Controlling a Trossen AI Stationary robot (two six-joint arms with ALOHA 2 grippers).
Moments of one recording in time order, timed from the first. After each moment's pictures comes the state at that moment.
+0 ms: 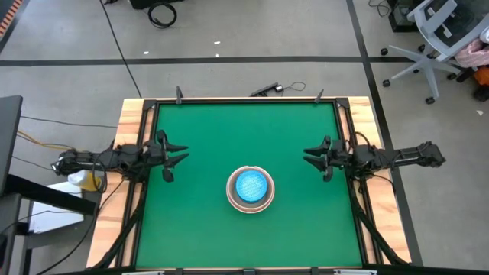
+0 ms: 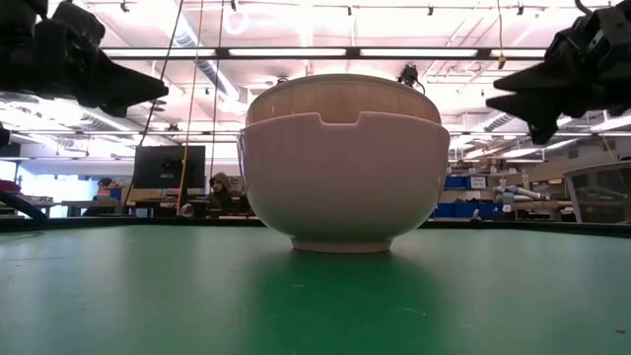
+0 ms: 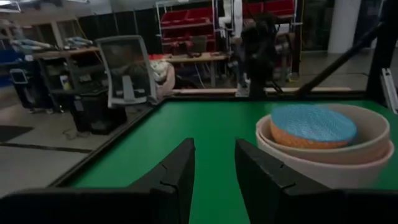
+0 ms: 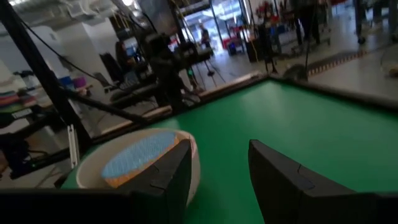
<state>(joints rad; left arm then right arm) -0.09 0.00 0.08 -0.05 -0.34 0.08 0.10 0.13 0.01 0.10 0.29 0.34</state>
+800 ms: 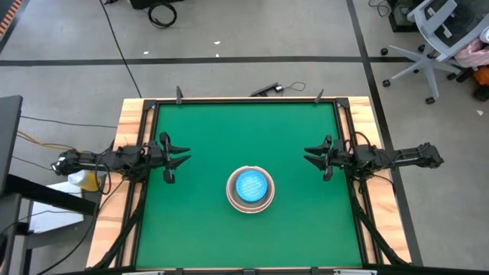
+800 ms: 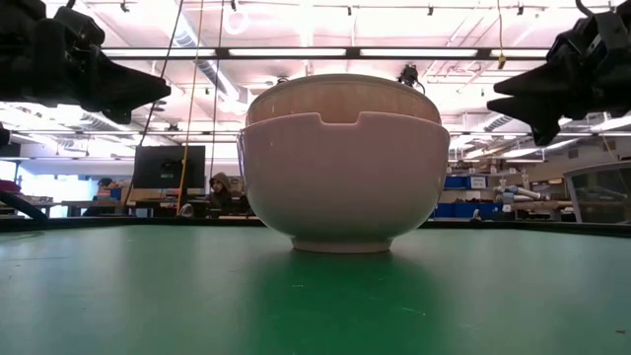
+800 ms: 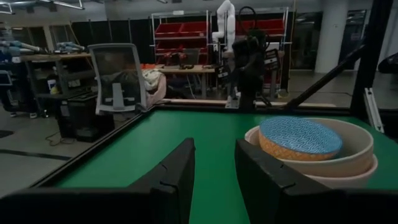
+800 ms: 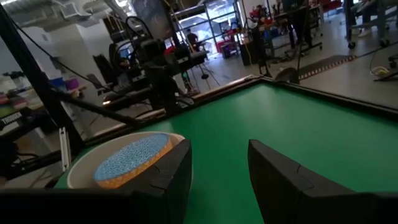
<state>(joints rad) -0.09 0.01 0.01 0.08 -0.30 0.04 0.10 0.08 0.01 0.06 0.32 0.33</state>
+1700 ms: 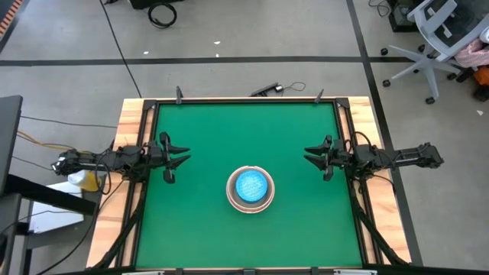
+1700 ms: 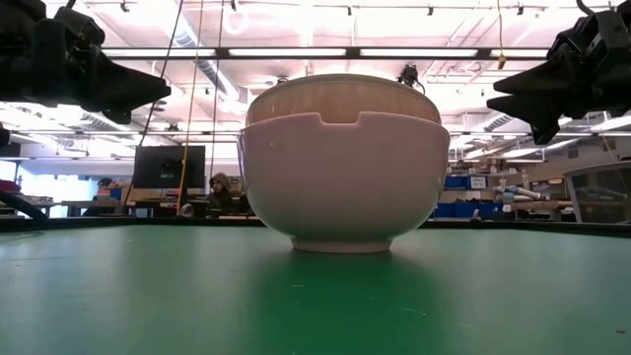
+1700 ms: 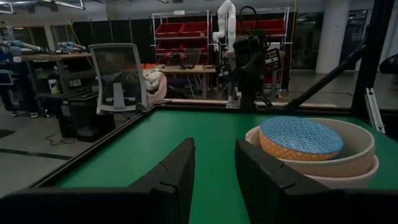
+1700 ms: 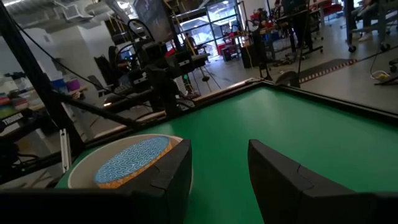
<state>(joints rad) -0.09 0.01 0.01 0.08 -0.30 0.04 0.10 0.08 0.01 0.07 0.31 0.31</state>
